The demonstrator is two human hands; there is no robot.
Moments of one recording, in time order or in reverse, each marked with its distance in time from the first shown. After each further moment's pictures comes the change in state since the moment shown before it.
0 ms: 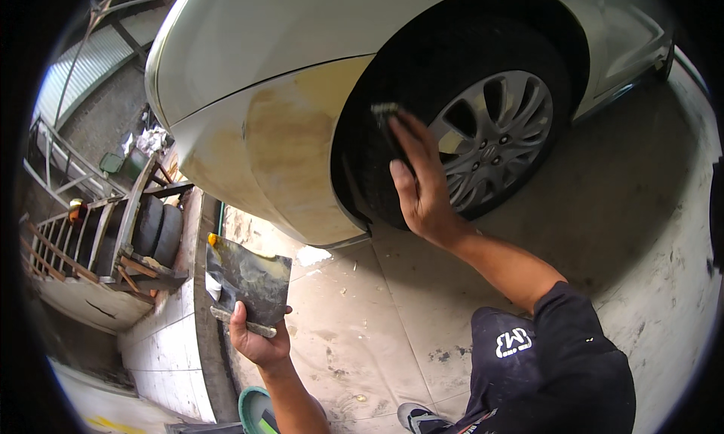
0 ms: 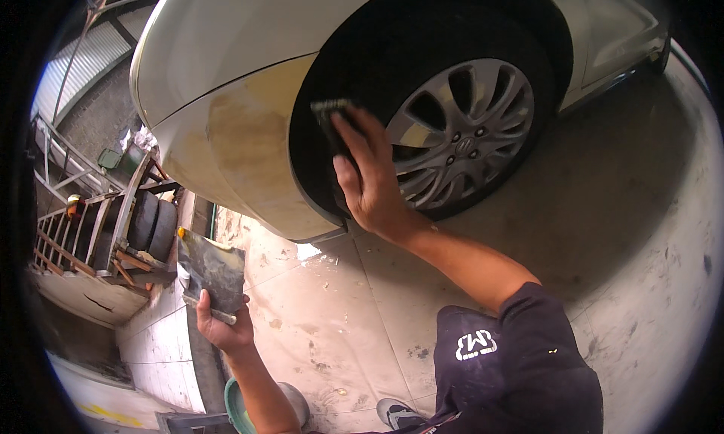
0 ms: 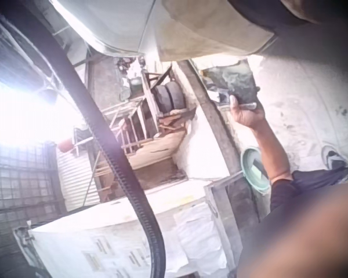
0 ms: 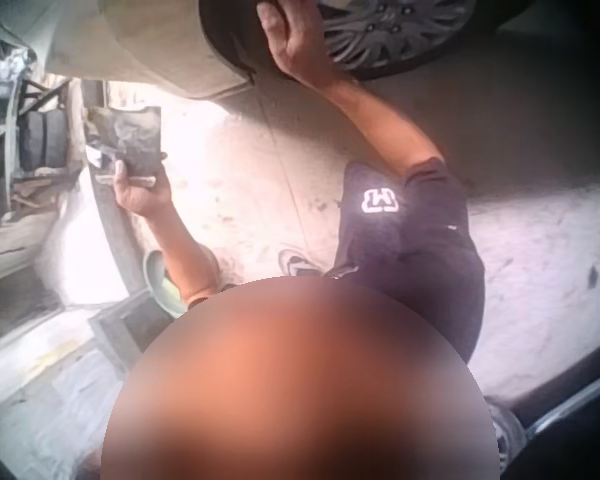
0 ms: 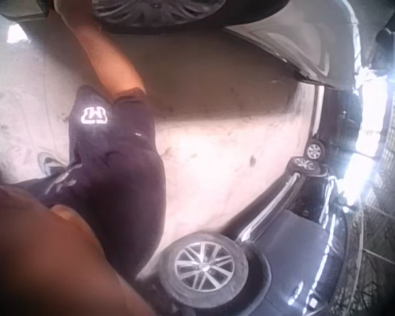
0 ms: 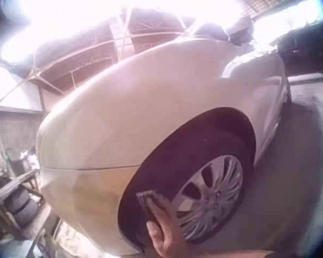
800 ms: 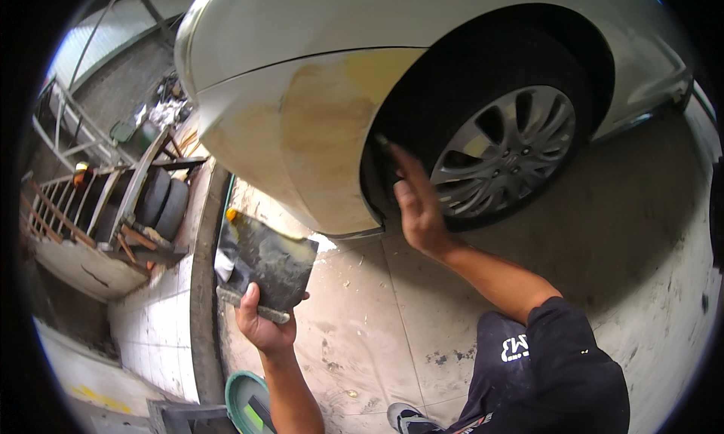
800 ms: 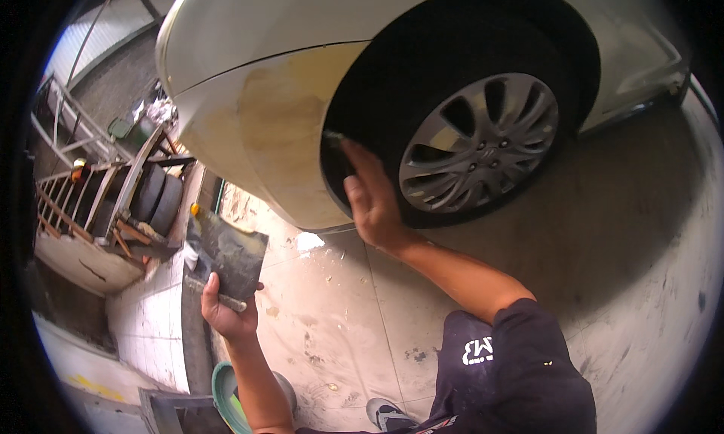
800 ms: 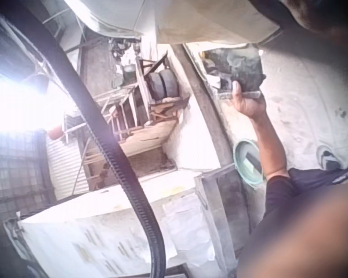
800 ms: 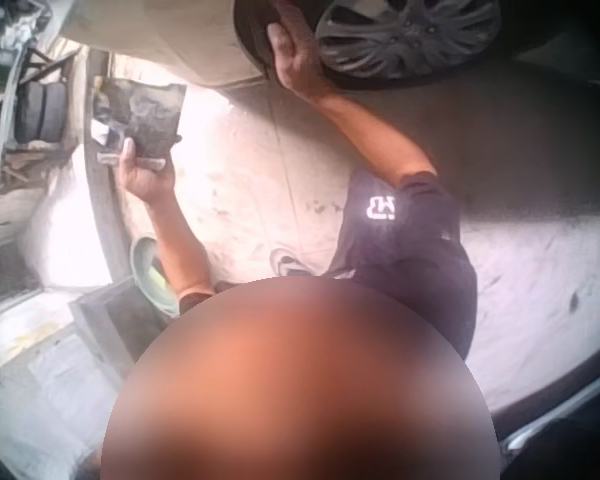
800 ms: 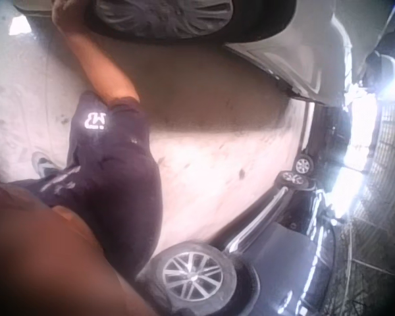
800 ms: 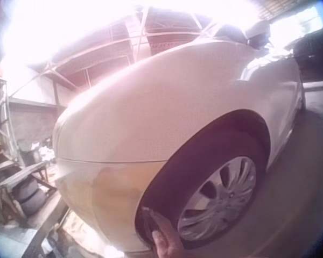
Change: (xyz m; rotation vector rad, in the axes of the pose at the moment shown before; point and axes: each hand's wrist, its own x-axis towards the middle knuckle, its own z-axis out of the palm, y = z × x) left_hand -0.005 0.001 0.003 0.073 -0.061 -0.007; right_hand -0.037 -0.002 0.044 0.289 -0.110 0.160
